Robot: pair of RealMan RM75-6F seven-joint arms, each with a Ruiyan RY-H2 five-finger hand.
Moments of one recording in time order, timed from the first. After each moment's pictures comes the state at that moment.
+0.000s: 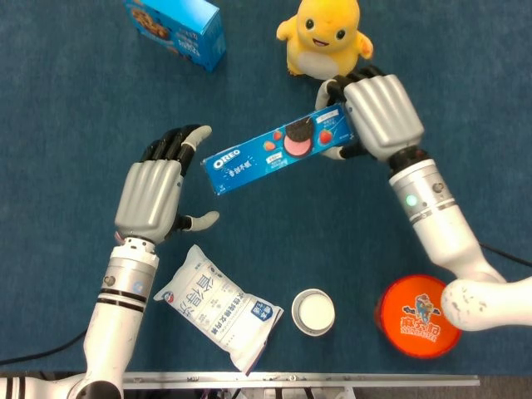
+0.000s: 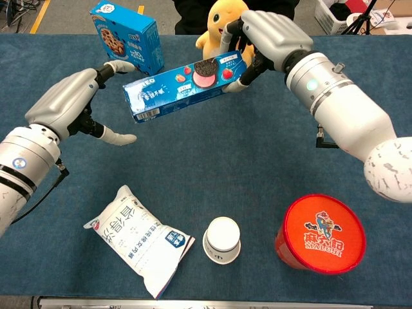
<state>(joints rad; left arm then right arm) -0.40 -1.61 -0.19 -2.03 1.09 1.35 0.62 0.82 -1.61 0.29 -1.72 -0.91 1.17 -0.54</state>
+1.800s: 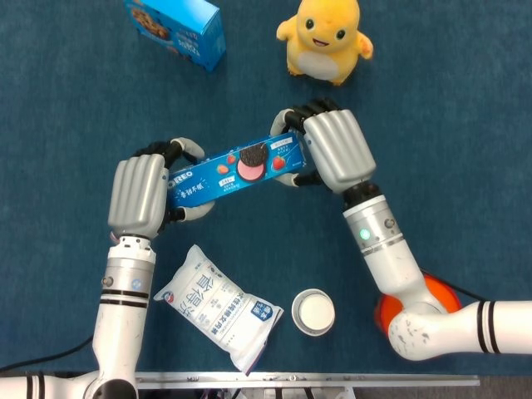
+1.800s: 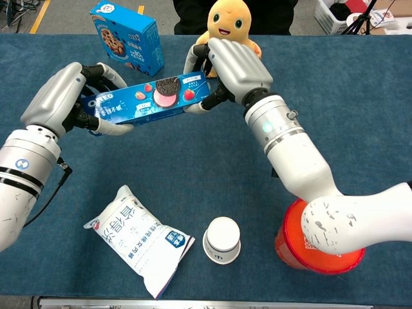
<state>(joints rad) -0.38 -1.69 -0.18 -1.93 1.15 1.47 0.49 0.76 -1.91 0.29 -1.54 -1.11 1.27 -0.45</state>
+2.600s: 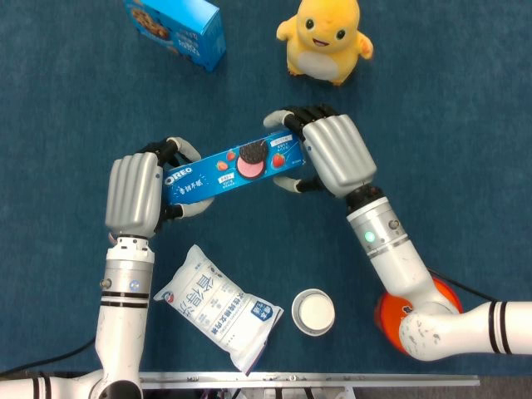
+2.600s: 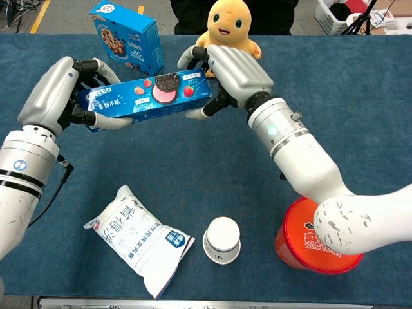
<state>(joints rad) -0.36 -1.73 -0.19 -1.88 1.22 1.49 0.41 0.74 -1.87 0.27 -1.57 -1.13 1.20 -0.43</state>
